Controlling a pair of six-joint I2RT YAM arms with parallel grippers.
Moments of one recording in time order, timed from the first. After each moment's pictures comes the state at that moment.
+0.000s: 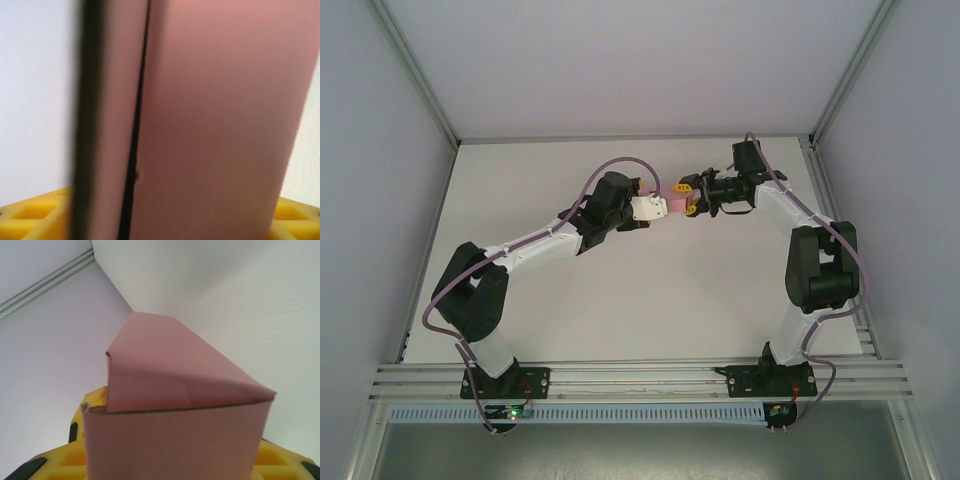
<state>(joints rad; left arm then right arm) -0.62 1.71 1.21 -0.03 0.02 0.91 0.12 1.80 1.33 -0.46 -1.06 1.26</state>
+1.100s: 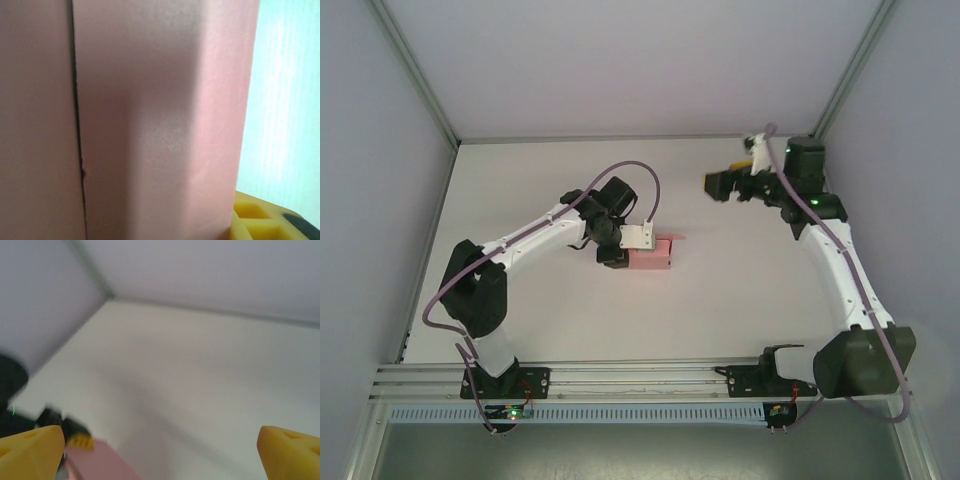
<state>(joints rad) -0.62 1.76 1.43 -0.94 0.25 0.86 0.07 1.28 1.19 -0.46 -0.74 -0.02</state>
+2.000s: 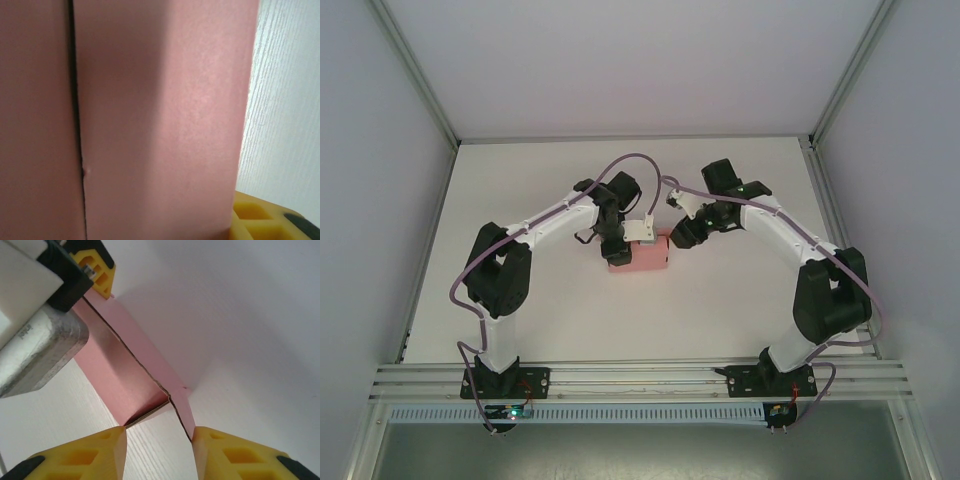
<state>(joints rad) -0.59 1.93 1.56 -1.03 0.26 0.78 0.35 1.62 1.25 -0.79 -0.51 -0.41</state>
